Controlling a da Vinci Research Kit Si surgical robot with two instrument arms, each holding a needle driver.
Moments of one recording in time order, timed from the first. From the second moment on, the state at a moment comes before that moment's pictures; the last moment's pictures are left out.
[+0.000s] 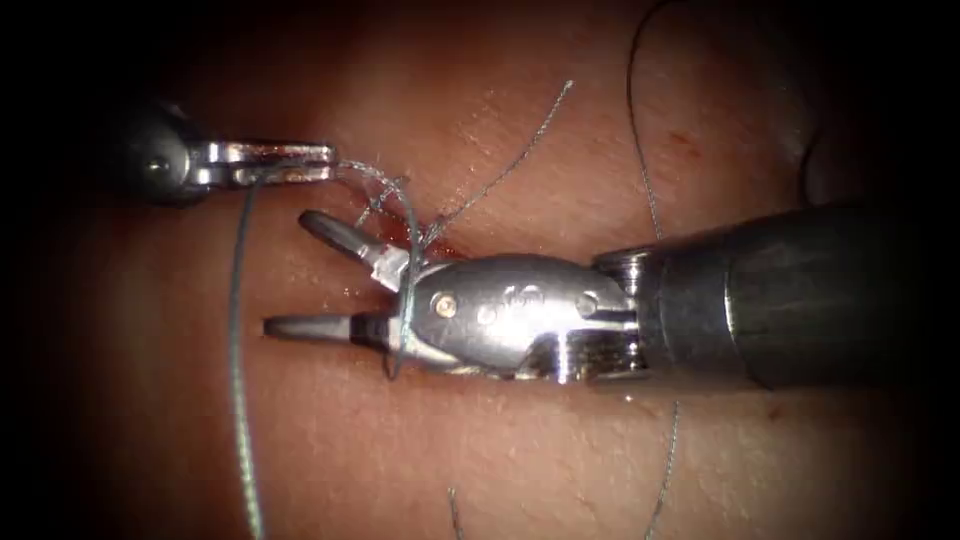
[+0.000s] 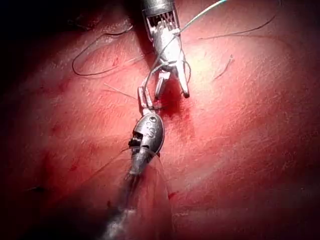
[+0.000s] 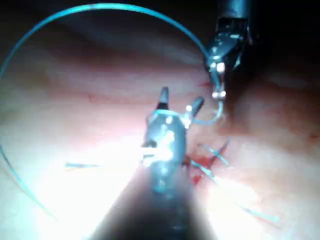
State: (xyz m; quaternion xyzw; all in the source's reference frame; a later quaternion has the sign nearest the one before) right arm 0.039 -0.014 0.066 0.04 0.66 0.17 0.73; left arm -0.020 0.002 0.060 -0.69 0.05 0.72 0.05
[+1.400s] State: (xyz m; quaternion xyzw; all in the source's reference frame) right arm 0.031 -0.011 0.071 -0.01 0.64 0.45 0.62; left arm -0.025 -0.002 0.063 -0.70 0.02 0.72 0.04
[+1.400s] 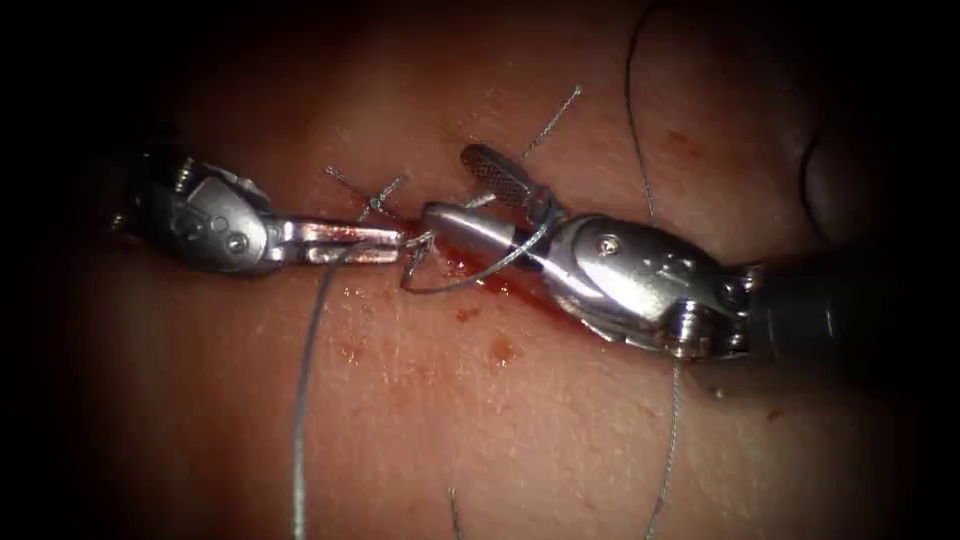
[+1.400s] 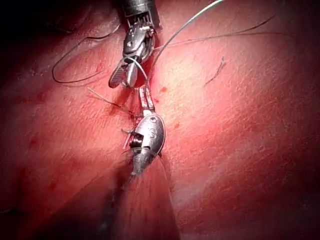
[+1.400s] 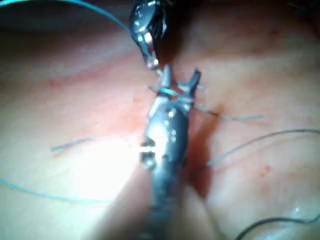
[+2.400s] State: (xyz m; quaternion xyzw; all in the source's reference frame) right arm 0.027 -0.010 0.079 -0.07 0.53 0.61 0.59; left arm -0.028 0.000 0.064 -0.70 0.02 0.71 0.04
